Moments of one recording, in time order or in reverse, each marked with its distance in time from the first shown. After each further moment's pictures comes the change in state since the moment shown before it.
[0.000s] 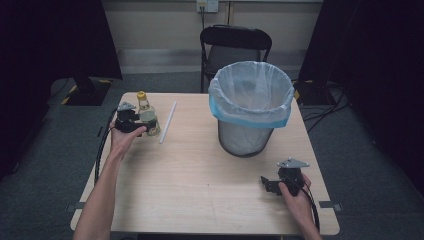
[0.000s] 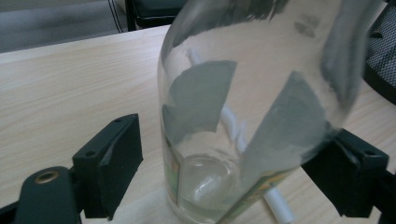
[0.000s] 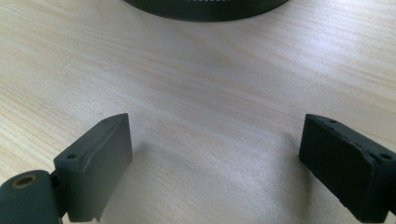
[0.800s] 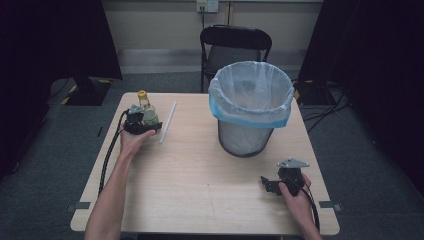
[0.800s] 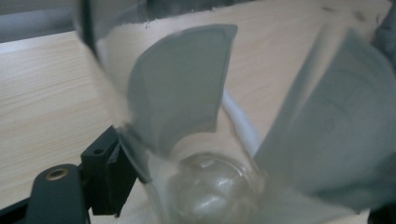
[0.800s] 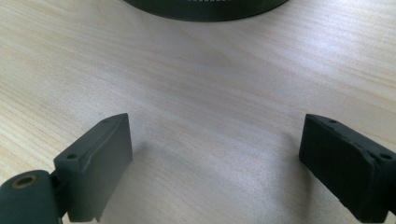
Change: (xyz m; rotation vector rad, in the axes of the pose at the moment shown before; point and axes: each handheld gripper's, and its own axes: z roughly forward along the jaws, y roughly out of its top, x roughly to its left) left arm -0.010 -0.009 0.030 -0.013 0.058 0.012; right arm 0.000 0.000 0.000 0.000 0.002 0.000
